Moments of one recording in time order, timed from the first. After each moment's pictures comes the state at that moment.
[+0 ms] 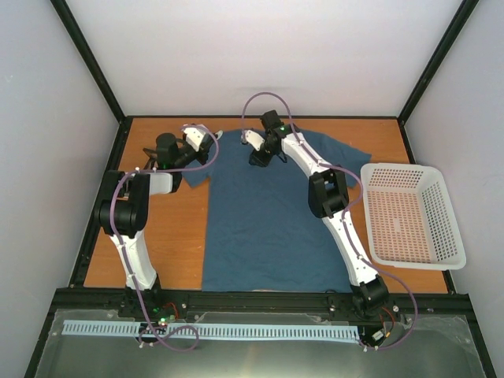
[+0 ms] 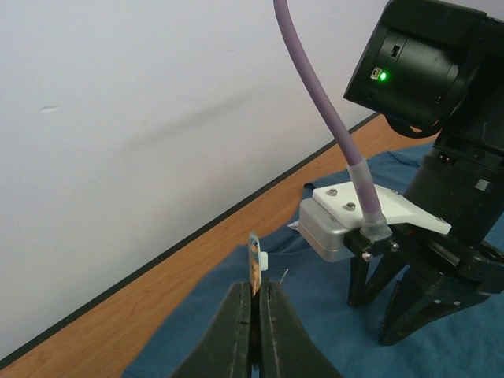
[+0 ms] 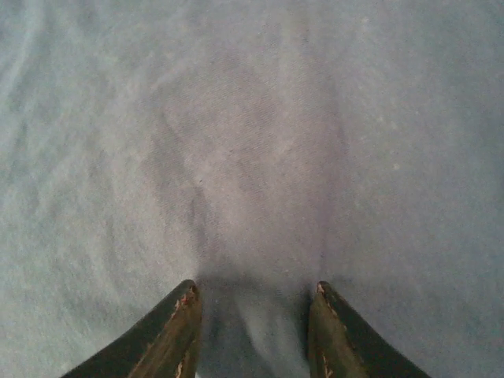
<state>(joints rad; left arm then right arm) -0.11 1.94 1.02 0.82 0.64 0.23 0.45 2.74 2.55 -0.90 -0.39 -0.62</state>
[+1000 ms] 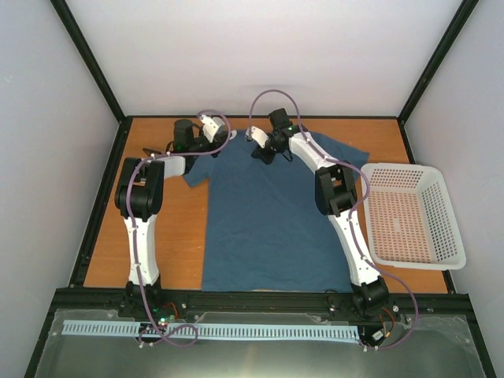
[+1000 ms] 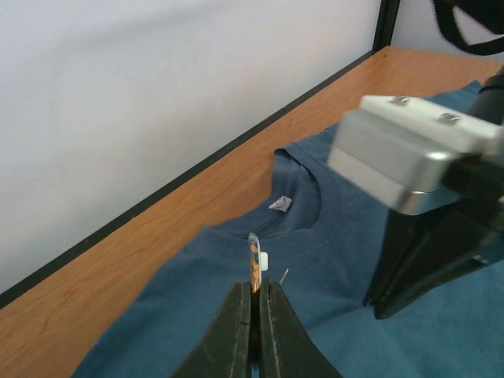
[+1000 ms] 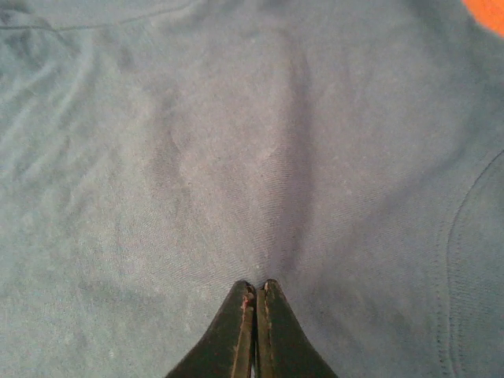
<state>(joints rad) -0.16 2.18 1.36 0.54 0.70 0.26 0.41 2.64 2.36 -0.72 -0.52 -0.66</state>
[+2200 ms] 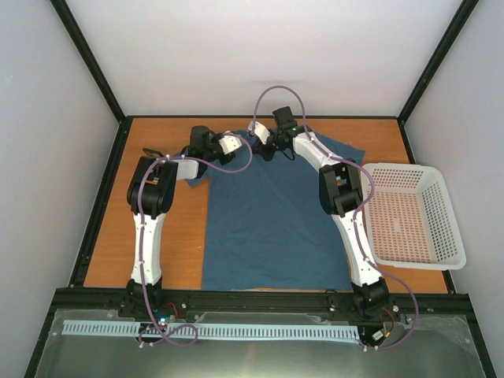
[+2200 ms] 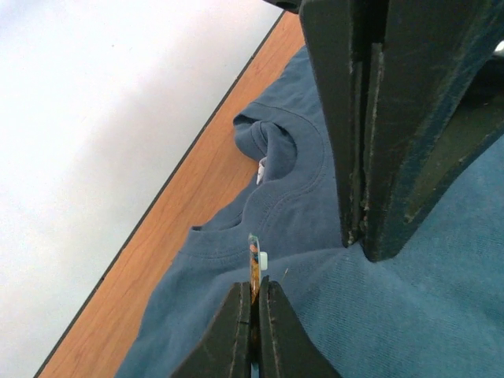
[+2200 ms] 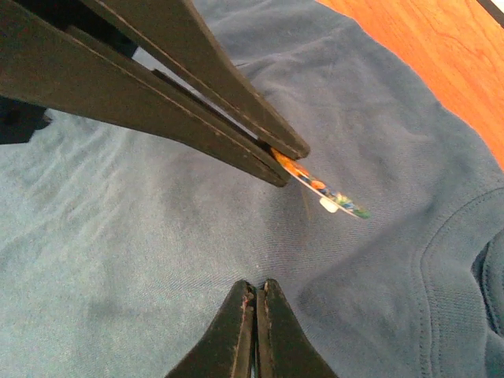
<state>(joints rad) -0.24 2.28 1.42 0.48 0.59 0.76 0.39 2.55 2.22 -0.56 -0.64 -0.62</state>
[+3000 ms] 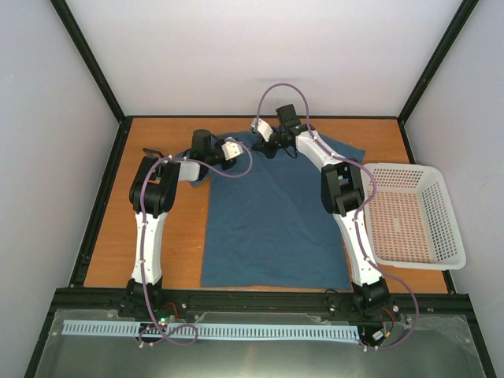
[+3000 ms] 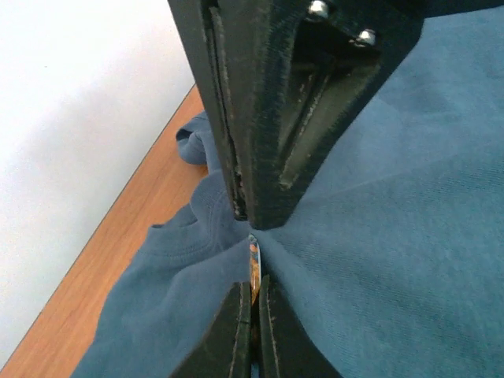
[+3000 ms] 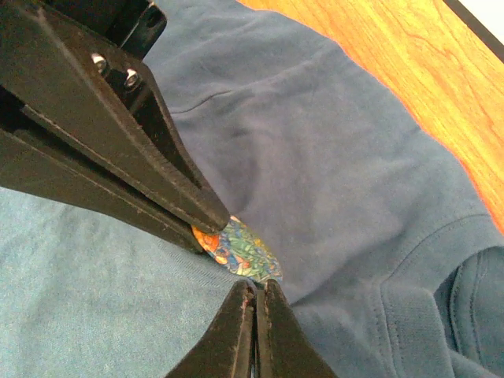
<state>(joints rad) -0.25 2.31 1.42 0.48 0.70 0.81 0.37 2.55 2.24 -0.56 -0.65 -0.60</state>
